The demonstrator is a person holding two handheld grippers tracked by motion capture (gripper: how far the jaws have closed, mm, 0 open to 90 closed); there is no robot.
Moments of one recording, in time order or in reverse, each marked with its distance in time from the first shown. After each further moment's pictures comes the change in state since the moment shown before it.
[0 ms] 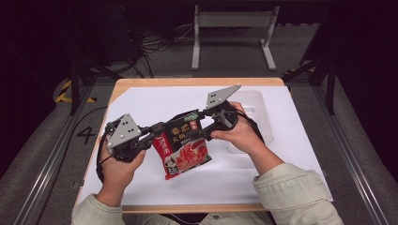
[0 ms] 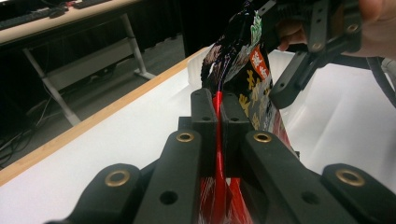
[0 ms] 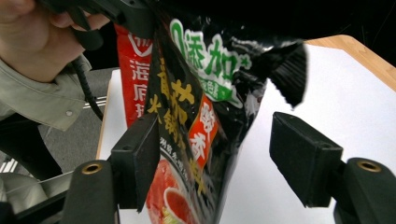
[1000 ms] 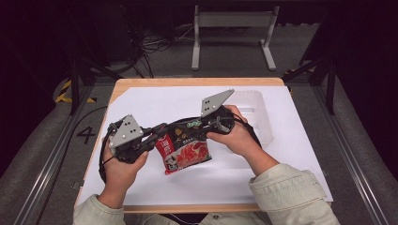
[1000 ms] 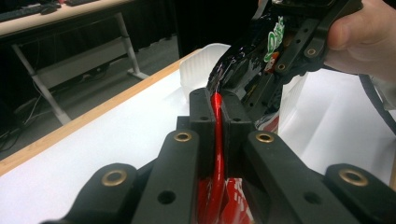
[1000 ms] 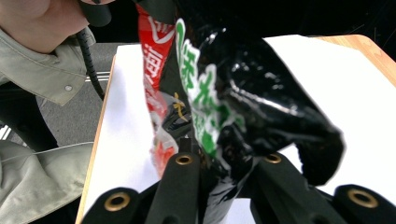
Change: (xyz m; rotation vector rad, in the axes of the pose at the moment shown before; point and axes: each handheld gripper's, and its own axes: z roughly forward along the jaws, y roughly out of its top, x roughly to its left) left arm -0.003 0.001 0.003 -0.004 -0.024 -0.025; right arm 0.011 0.003 0.007 0.070 0.017 -0.102
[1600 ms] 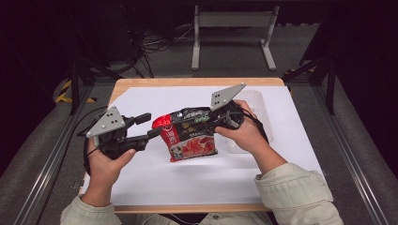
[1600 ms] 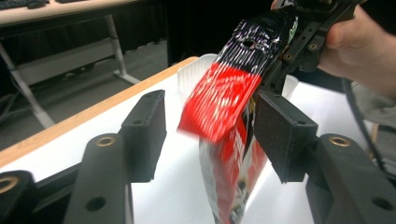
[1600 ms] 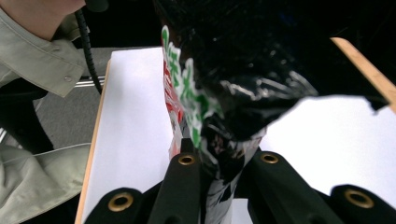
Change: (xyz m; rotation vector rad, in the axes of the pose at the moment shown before) left arm 0.032 0.005 -0.025 -0.043 -0.075 -0.102; right arm -0.006 0.000 -0.029 -0.021 -0.043 0.018
